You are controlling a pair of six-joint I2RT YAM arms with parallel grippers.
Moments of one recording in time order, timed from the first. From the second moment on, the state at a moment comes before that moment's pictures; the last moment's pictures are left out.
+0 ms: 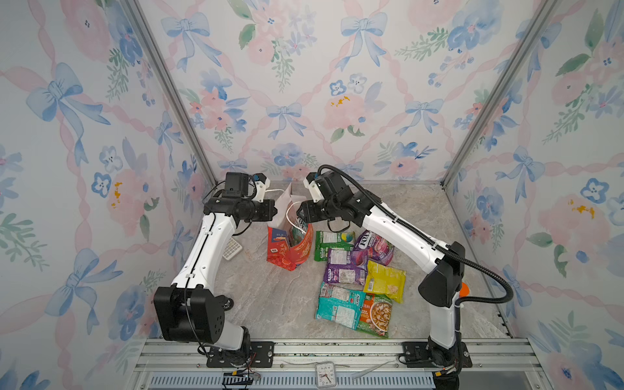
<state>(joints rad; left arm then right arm) -0.06 1.48 1.43 -0.83 0.43 -0.06 0.81 1.98 2.04 -0.75 -0.12 0.43</state>
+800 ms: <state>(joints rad) -0.01 1.48 1.42 -0.82 0.41 -0.06 0.71 1.31 0.99 -0.61 -0.10 0.58</state>
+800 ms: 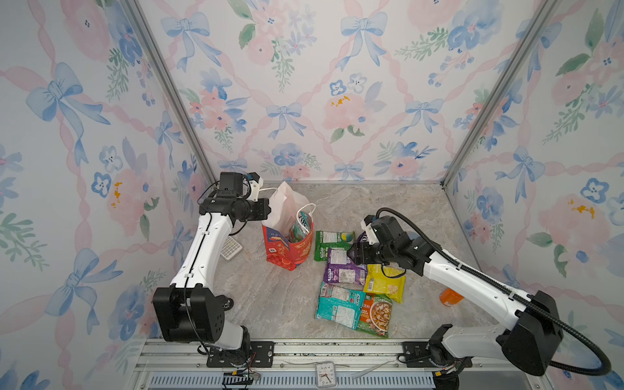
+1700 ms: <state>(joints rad) -0.01 1.48 1.39 -0.79 0.43 -0.07 0.84 1.10 0.52 -0.47 -0.20 1.01</state>
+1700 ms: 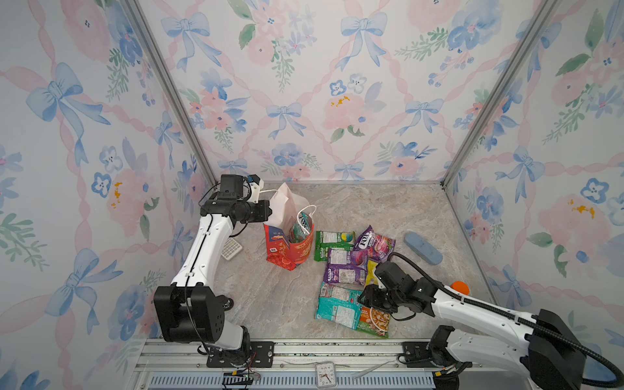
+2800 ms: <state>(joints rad) -0.01 1.48 1.39 -0.78 0.45 -0.07 0.84 1.16 0.75 -0.43 -0.20 0.90</state>
